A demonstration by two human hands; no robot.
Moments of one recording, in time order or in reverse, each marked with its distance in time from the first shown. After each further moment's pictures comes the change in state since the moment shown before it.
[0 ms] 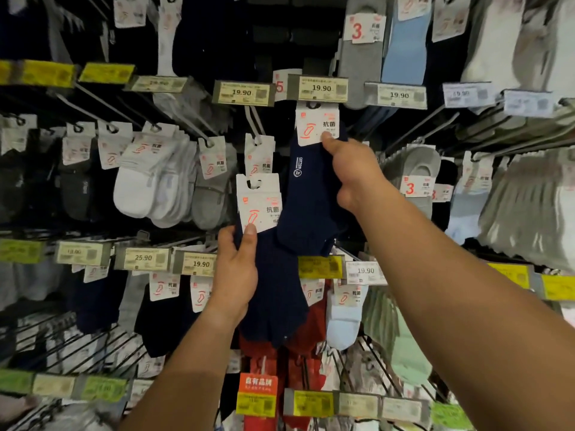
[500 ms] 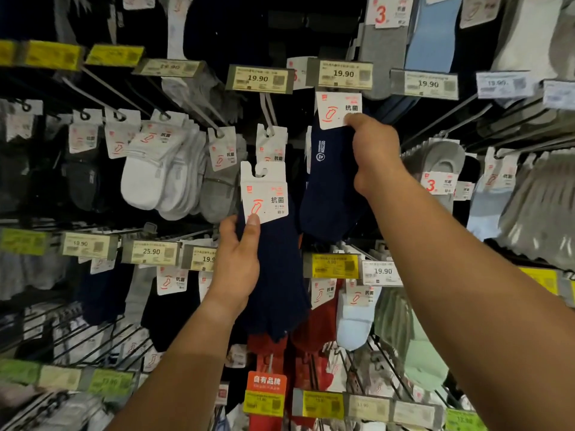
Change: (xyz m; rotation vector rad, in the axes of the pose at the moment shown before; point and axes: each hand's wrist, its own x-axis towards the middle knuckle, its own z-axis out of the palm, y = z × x) left_hand 0.011 0.006 -0.014 -0.037 -0.053 0.012; right_hand 0.021 -0.003 0.011 -0.031 0.132 -0.075
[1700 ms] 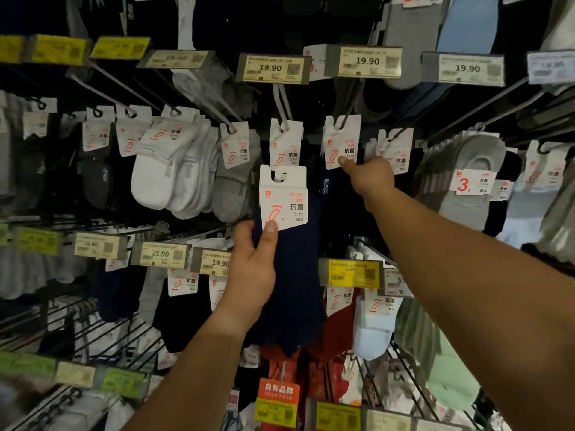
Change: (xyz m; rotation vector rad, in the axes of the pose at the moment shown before) left_hand 0.004 -0.011 0.004 0.005 -0.009 -0.005; right_hand 0.095 0.095 -0.005 -0.585 0.080 -0.044
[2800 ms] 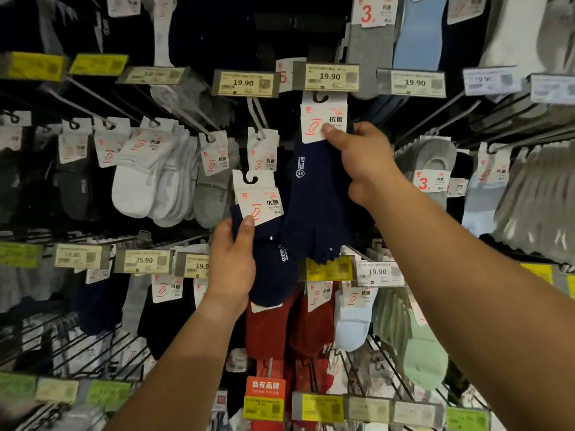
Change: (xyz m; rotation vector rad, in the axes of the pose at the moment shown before) left_hand 0.001 0.016 0.010 -0.047 0.087 -0.007; right_hand -0.094 -0.072 -0.064 0.603 -0.169 -0.044
